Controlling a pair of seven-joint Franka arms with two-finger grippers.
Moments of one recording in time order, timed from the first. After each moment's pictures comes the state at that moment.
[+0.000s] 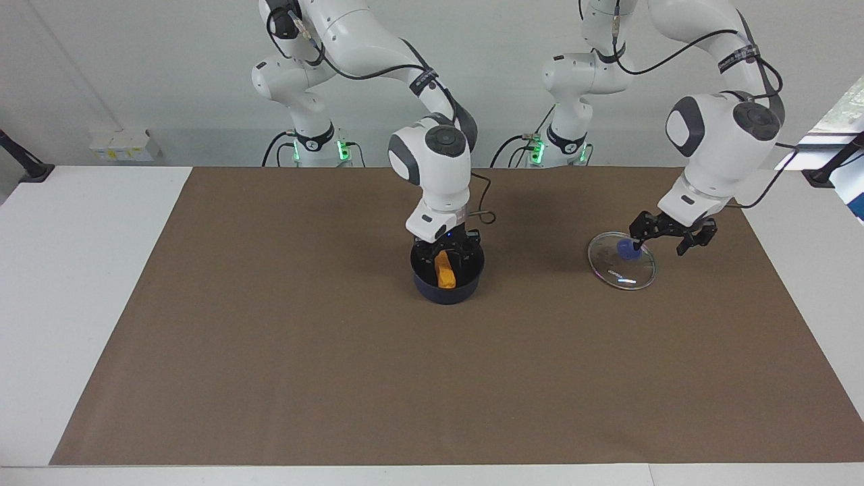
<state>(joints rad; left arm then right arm) -0.05 0.02 0.05 -1.97 -0.01 2.04 0.18 0.66 0.41 -0.05 -1.72 0.00 2.23 0.55</state>
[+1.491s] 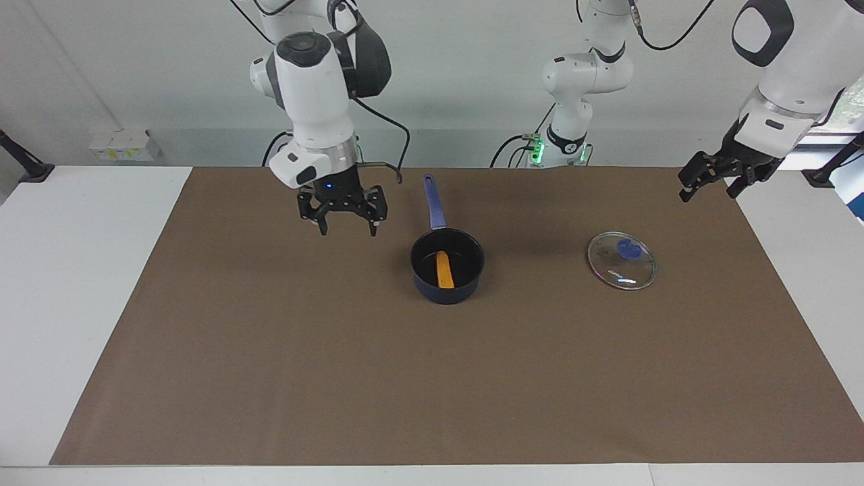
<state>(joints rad) 0.04 0.01 -0.03 -1.54 -0.01 1.57 0.03 0.28 -0.05 -0.08 -1.66 0.00 1.70 0.25</state>
